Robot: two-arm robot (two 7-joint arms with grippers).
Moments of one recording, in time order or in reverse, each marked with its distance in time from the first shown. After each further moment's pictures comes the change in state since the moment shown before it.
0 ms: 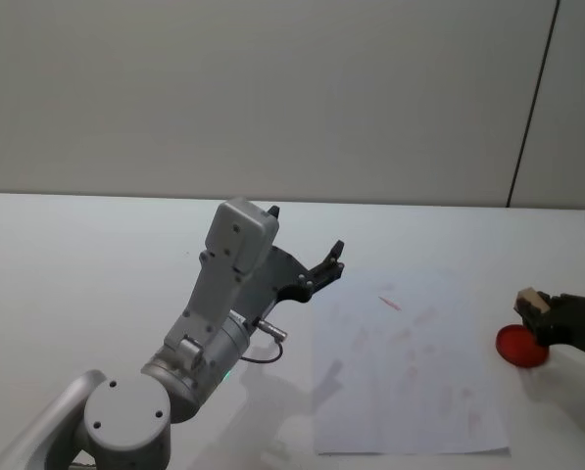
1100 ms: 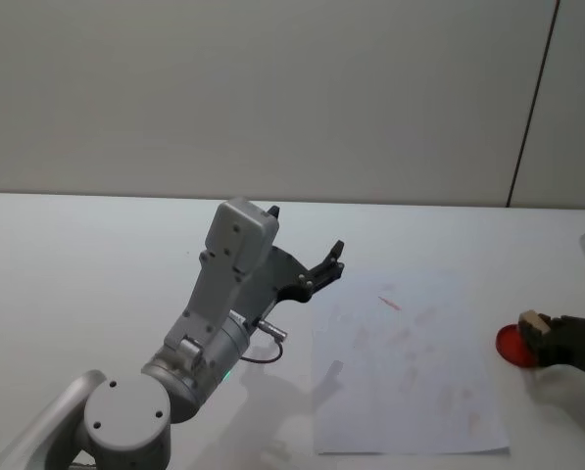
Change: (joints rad) left arm 0.000 0.000 0.000 0.000 0.000 0.000 0.000; right arm 0.000 -0.004 -0.010 0.066 -0.017 -0.011 0.005
